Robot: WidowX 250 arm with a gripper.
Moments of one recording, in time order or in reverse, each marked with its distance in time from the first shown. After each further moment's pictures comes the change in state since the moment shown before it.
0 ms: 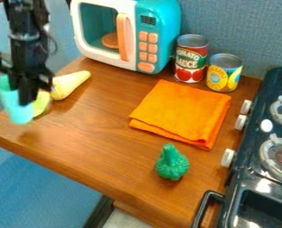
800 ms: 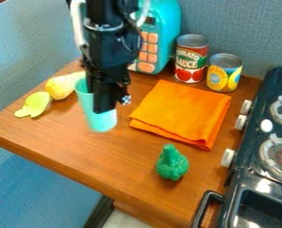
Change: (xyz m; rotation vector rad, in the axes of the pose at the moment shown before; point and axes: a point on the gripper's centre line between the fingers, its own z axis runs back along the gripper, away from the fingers) arm -0.027 -0.145 0.060 -0.105 -0.122 -0.537
